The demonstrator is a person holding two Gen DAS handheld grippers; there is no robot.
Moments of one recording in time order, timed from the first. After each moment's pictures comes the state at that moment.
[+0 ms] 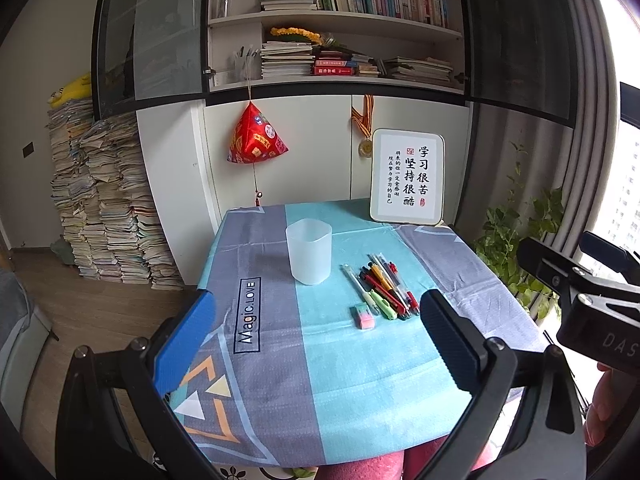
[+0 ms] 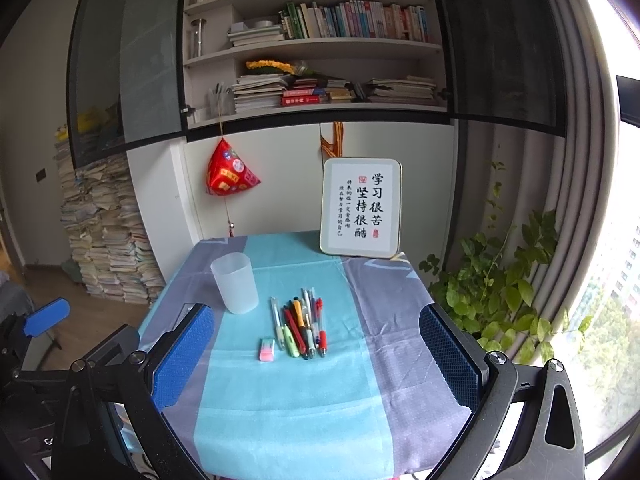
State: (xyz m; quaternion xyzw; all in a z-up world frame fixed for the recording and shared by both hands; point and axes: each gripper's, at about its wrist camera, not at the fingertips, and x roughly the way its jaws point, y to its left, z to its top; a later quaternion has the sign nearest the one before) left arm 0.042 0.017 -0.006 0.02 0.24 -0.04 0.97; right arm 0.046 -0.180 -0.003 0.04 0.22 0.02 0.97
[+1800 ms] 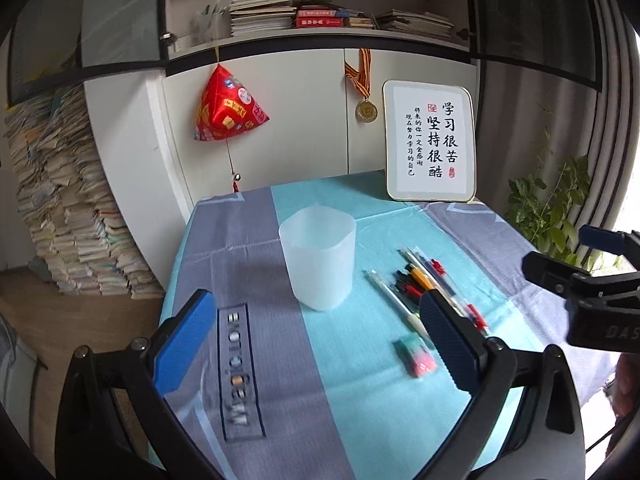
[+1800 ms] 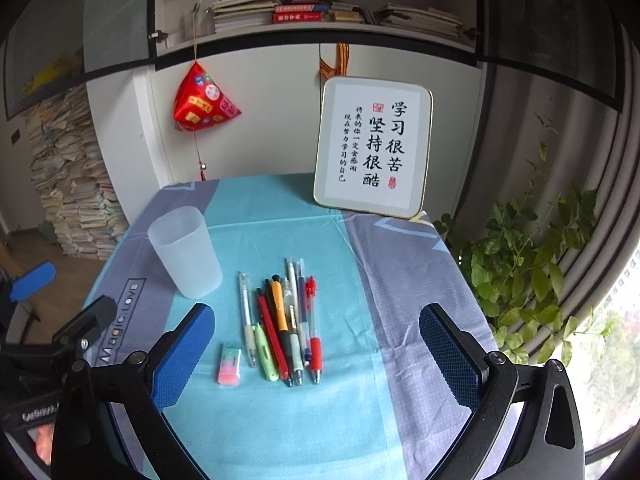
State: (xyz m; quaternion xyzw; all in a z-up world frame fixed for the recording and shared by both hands) left arm 0.193 0.033 -0.071 0.06 0.28 -0.08 0.95; right arm 0.194 -0.162 -0.072 0.01 0.34 0.01 0.94
